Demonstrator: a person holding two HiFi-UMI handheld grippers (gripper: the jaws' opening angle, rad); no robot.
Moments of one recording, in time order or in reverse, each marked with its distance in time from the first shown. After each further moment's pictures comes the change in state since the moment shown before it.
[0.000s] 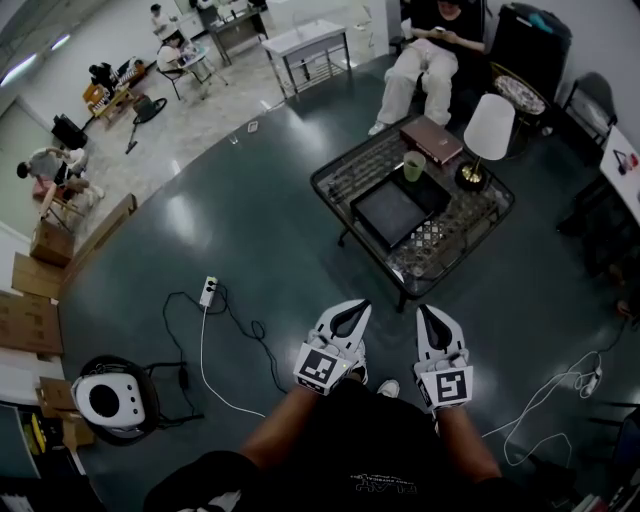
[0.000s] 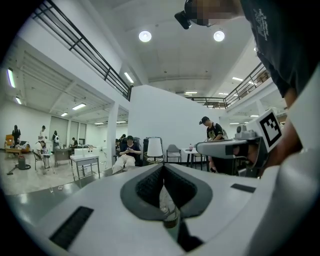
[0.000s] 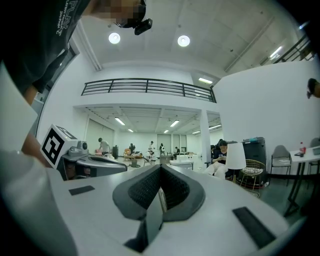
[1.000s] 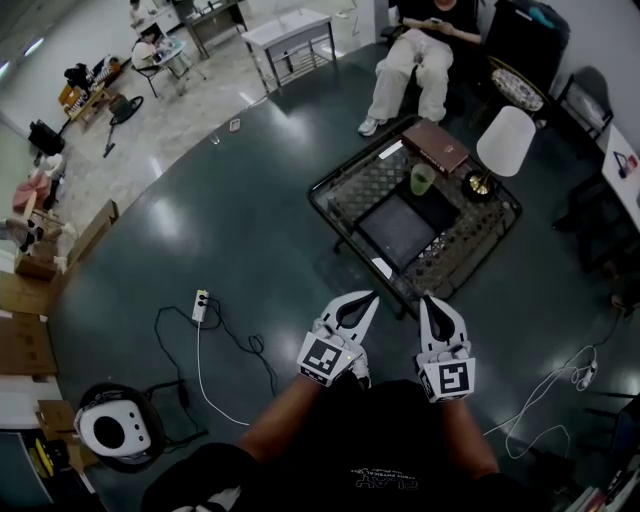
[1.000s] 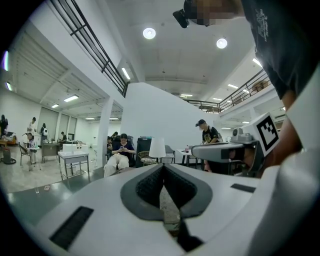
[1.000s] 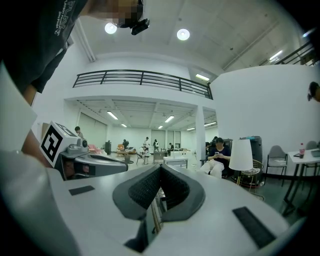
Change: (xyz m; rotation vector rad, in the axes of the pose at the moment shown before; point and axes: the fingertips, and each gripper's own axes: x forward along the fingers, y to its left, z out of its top) left arm 0.071 0.106 -0.002 -0.039 -0.004 -0.120; right arm 0.126 -0.027 -0.007 -0.004 0.051 -0.079
